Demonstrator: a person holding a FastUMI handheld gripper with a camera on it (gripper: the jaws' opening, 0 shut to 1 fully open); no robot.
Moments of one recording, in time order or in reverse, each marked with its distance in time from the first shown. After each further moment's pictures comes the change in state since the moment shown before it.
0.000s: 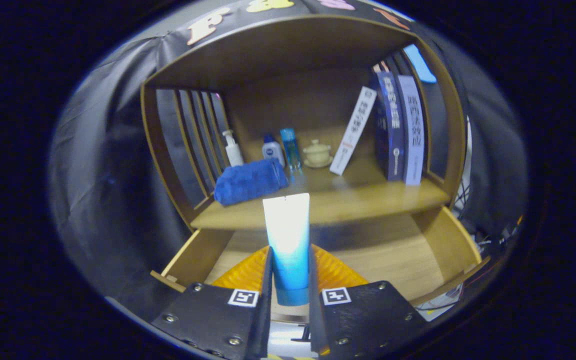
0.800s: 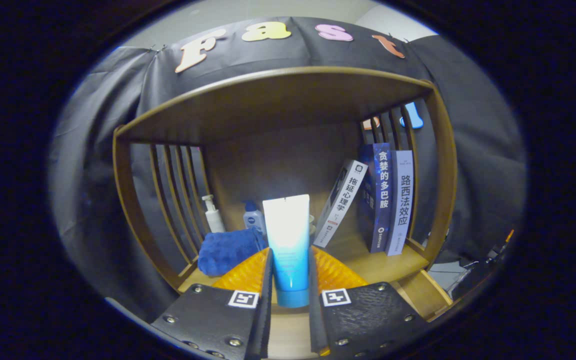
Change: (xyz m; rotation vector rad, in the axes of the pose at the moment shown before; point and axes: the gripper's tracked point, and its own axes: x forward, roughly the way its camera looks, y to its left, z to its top) arm 0.040 -0.009 0.118 0.012 -0.200 -0.156
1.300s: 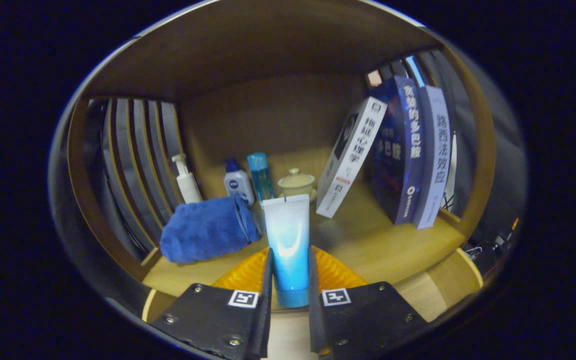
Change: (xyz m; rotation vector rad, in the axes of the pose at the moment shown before) arm 0.086 0.002 -0.100 0.002 0.196 -0.052
